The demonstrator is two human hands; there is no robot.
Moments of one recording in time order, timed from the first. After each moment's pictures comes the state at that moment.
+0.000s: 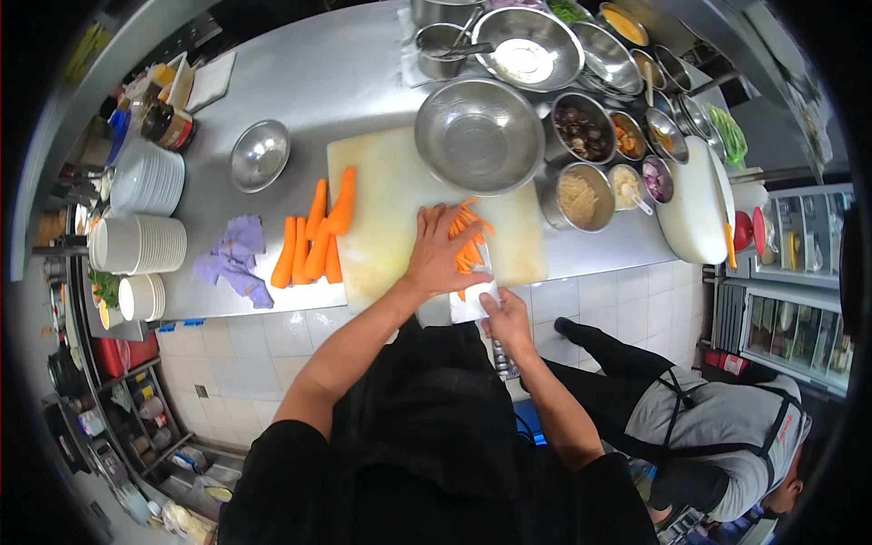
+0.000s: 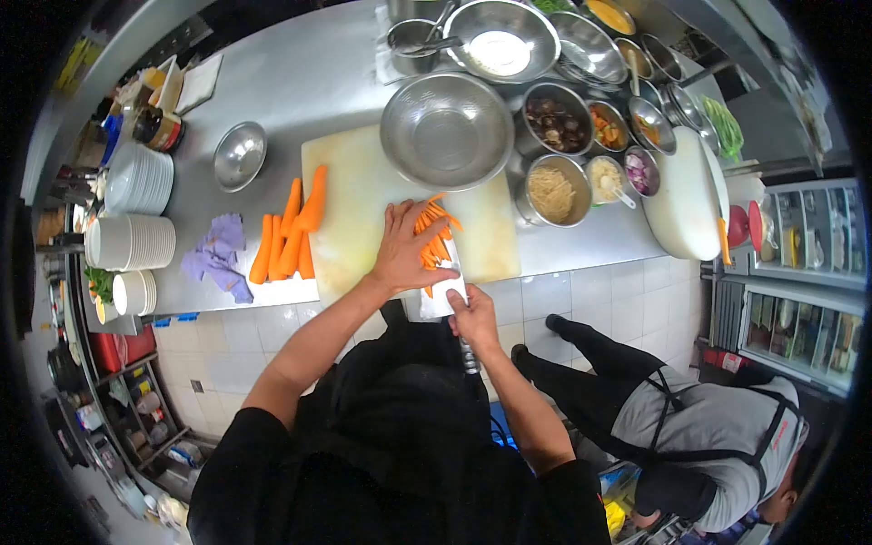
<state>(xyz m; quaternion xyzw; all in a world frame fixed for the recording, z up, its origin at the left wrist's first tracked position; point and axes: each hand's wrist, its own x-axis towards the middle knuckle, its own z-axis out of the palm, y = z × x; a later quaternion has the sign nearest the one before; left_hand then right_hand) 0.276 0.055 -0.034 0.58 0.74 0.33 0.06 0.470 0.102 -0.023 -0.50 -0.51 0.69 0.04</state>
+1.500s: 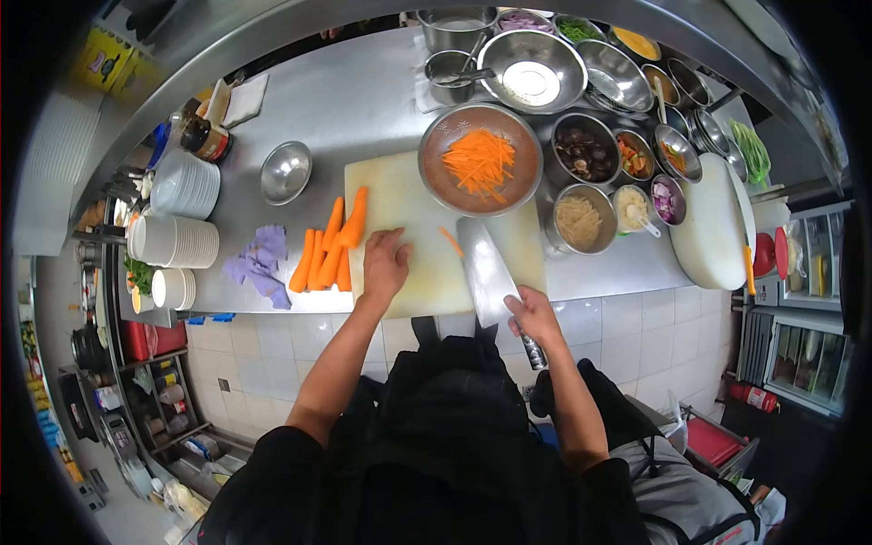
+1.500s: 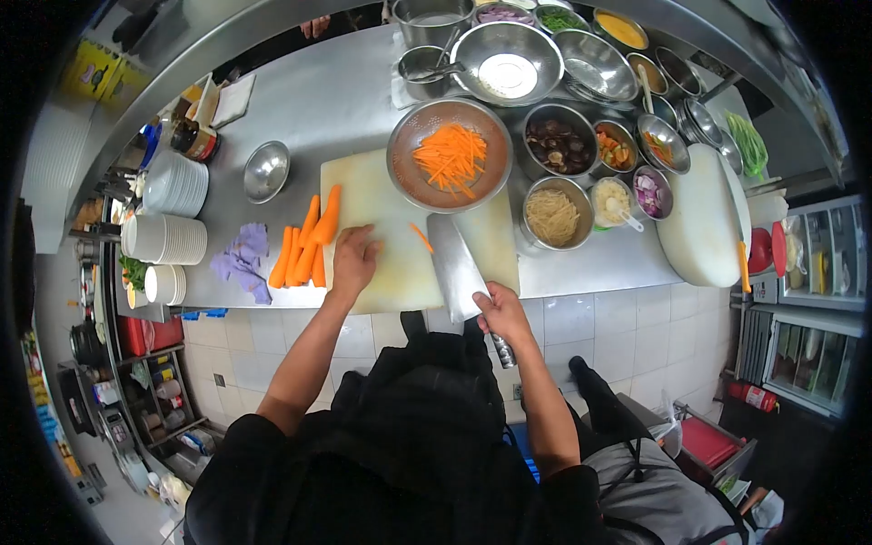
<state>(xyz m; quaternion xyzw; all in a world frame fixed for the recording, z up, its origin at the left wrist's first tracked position) 0.236 0.012 -0.033 0.34 0.87 0.35 0.03 0.490 0.187 -0.020 -0.39 -0.56 0.73 -0.02</state>
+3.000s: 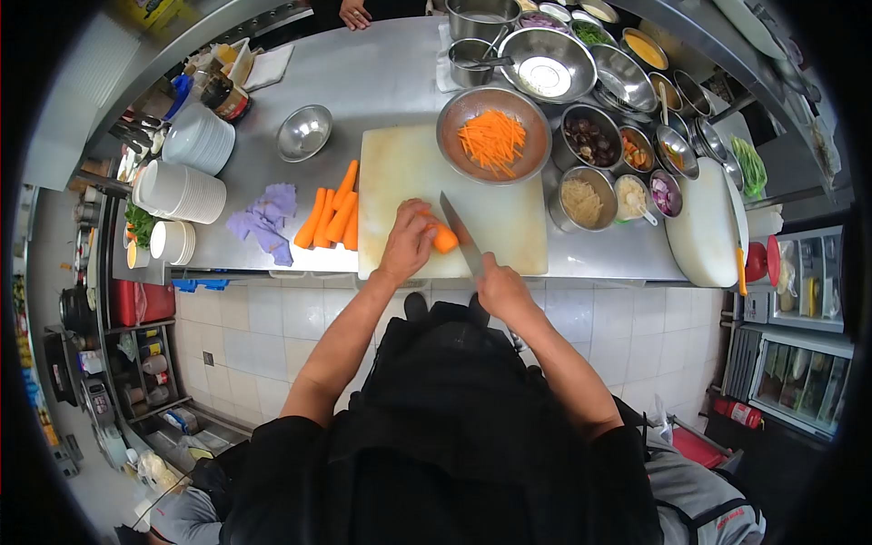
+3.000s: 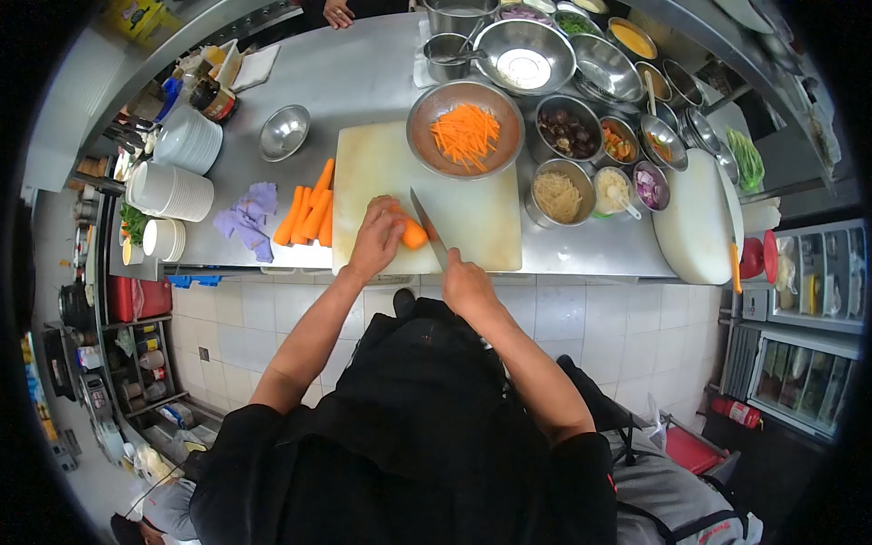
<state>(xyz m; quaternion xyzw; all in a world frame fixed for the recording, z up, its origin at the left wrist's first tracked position) 0.269 -0.004 -0.034 0.48 0.75 0.45 0.01 0.454 0.134 0.036 -0.22 -0.91 0.33 -0.09</state>
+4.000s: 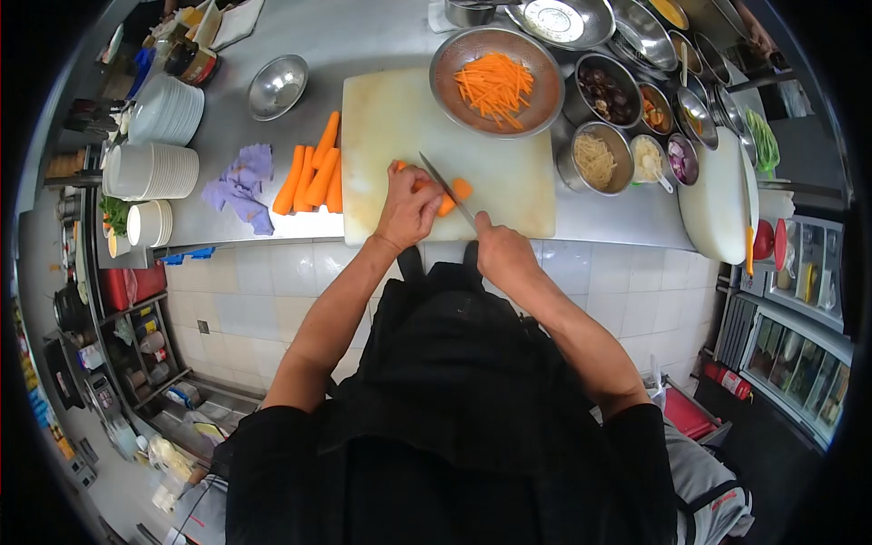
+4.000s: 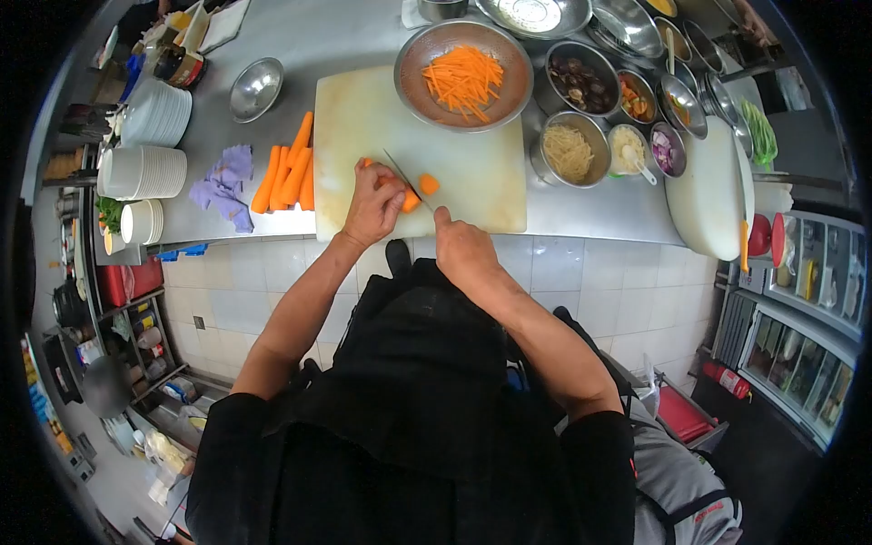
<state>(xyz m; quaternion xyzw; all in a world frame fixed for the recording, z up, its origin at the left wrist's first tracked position) 0.273 0.005 -0.047 0.53 0.74 0.41 -0.03 0.438 0.138 0.039 -0.17 -0.94 0.27 -0.14</state>
